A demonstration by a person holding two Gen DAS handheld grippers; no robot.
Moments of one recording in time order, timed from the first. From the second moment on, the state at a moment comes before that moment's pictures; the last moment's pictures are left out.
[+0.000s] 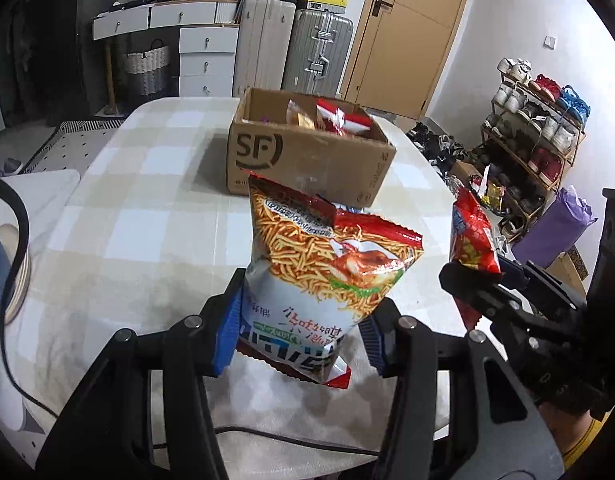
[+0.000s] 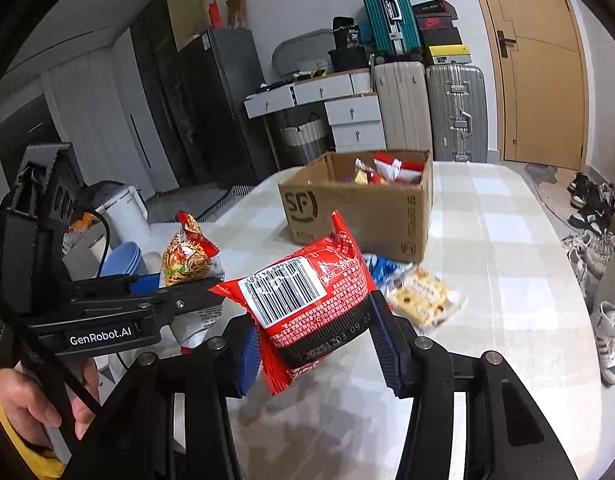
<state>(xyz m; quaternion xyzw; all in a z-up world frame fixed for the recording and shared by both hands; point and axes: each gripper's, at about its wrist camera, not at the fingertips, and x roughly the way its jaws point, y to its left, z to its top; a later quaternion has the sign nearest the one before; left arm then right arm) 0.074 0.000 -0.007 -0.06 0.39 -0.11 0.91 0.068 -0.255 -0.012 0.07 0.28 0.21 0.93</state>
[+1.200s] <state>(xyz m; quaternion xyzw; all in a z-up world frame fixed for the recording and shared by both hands) 0.381 0.001 0.039 -0.09 0.43 -0.12 0.89 0.305 -0.236 0.058 0.04 0.27 0.20 0.94</state>
